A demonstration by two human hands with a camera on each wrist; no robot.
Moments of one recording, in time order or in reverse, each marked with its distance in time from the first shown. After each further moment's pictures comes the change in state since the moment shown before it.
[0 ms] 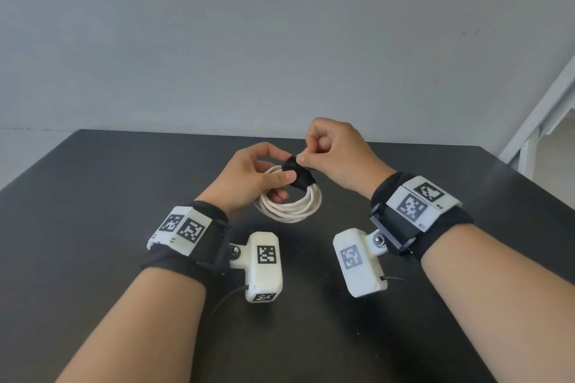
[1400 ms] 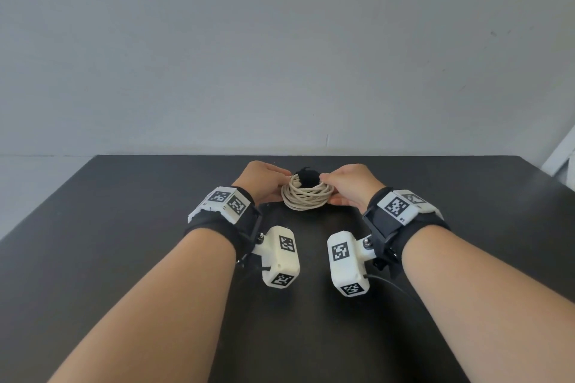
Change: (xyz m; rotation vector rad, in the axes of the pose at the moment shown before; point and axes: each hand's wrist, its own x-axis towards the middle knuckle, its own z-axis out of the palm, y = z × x) left_hand 0.090 -0.018 -0.008 0.022 0.203 -0.391; right_hand 0.053 0.070 0.022 0.368 0.004 0.670
